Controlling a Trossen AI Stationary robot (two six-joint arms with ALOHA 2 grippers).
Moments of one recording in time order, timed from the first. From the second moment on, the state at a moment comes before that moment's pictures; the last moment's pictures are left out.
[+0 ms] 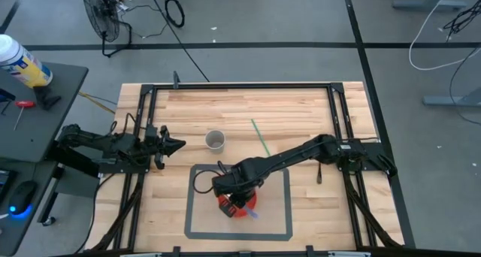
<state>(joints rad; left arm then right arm) -0.27 0.04 0.02 0.12 -0.42 -0.44 0.30 2.34 2.19 -1.17 -0.32 1.08</state>
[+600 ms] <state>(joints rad) -0.27 0.04 0.02 0.12 -0.42 -0.44 0.26 2.34 1.99 -0.96 -0.43 1.22</state>
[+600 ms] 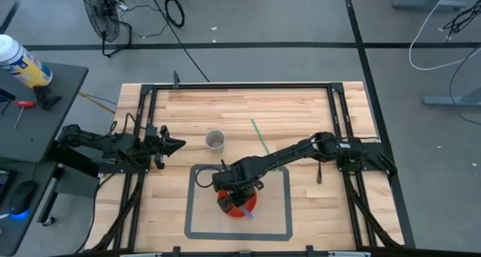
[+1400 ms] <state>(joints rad) -0.27 0.04 0.02 0.12 -0.42 -0.44 0.26 2.34 2.12 -1.12 -0.31 1.13</state>
